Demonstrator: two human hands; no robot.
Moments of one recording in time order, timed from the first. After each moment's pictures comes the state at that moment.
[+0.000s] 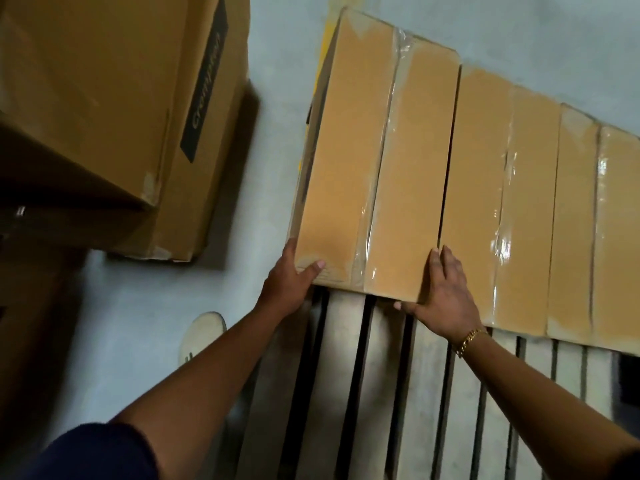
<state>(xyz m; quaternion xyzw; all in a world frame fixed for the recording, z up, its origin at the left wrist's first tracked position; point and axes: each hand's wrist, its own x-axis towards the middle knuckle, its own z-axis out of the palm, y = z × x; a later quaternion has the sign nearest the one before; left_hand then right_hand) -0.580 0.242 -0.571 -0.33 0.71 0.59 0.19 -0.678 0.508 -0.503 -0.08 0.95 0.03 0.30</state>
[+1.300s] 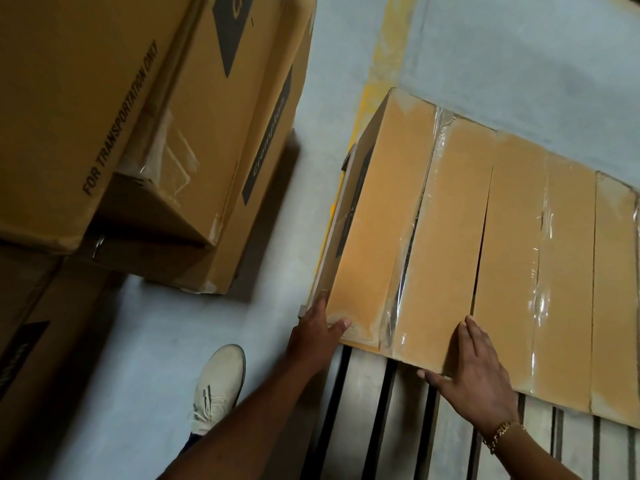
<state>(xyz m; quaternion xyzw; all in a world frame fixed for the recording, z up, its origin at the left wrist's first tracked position) -0.565 0.238 -0.569 -0.32 0.73 0.55 0.23 -0.647 0.492 -0.493 -0.09 0.95 0.10 0.27</state>
